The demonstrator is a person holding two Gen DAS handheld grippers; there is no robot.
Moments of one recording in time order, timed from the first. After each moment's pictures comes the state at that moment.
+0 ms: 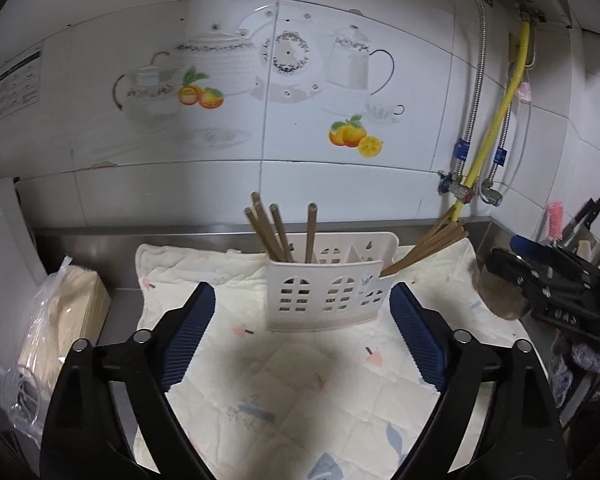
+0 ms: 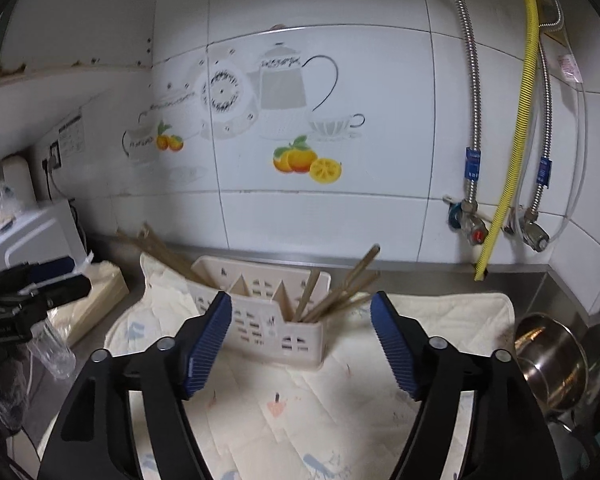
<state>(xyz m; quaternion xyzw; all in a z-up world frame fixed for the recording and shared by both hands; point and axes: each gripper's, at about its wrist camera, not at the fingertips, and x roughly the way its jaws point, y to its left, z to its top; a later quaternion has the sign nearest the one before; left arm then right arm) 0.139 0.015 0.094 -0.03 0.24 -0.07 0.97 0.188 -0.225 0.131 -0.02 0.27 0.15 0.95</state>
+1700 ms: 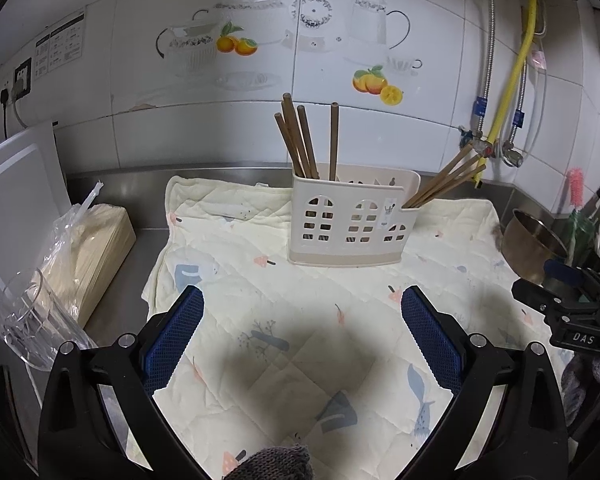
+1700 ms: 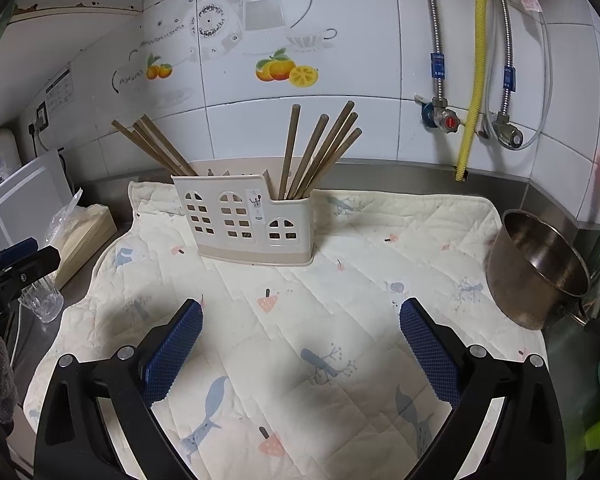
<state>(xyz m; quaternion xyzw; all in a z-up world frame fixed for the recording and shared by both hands) 0.090 0.011 0.034 -0.03 0.27 -0.02 0.96 0.128 -0.242 0.056 0.00 0.34 0.12 0.93</state>
